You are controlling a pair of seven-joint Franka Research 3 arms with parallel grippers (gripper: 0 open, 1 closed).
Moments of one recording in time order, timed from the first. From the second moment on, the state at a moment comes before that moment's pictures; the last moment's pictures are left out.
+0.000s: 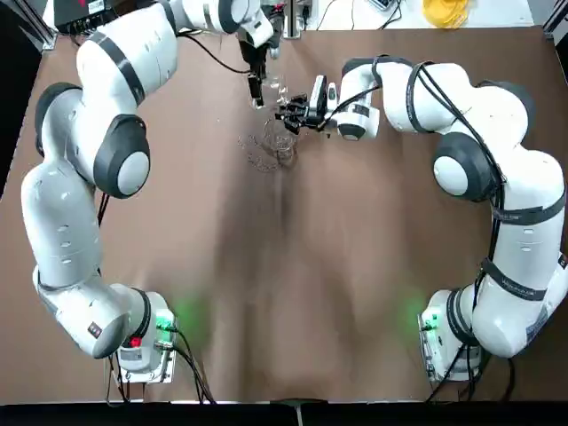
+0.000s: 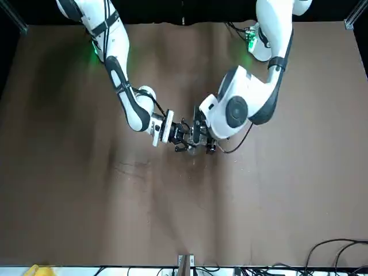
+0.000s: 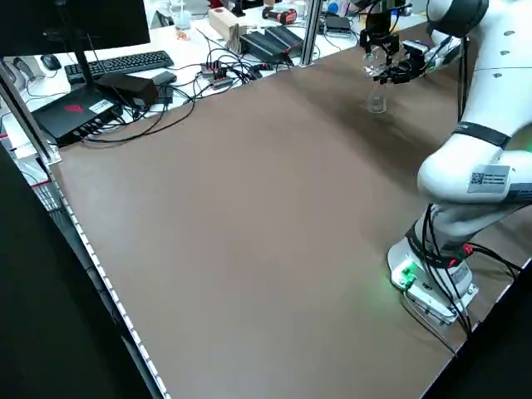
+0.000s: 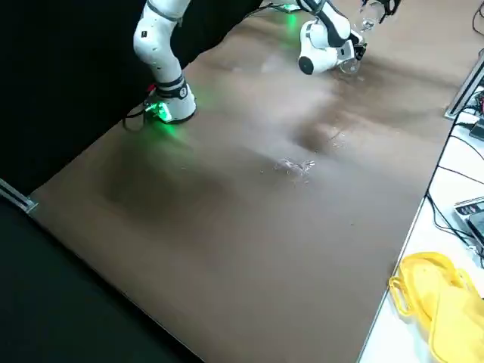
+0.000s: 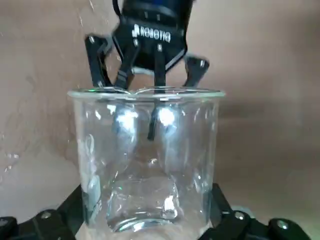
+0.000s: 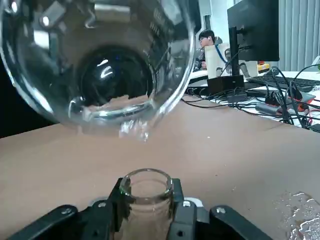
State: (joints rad) left arm -0.62 0.55 0.07 -1.38 -0.35 1.81 1.19; right arm 0.62 0.68 0.04 -1.81 2.28 2.25 -2.50
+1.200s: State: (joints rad) left arm 0.02 0.58 -0.18 -1.45 -1.03 1.65 1.87; right arm 0.42 0.68 0.02 -1.82 2.23 2.29 -2.51
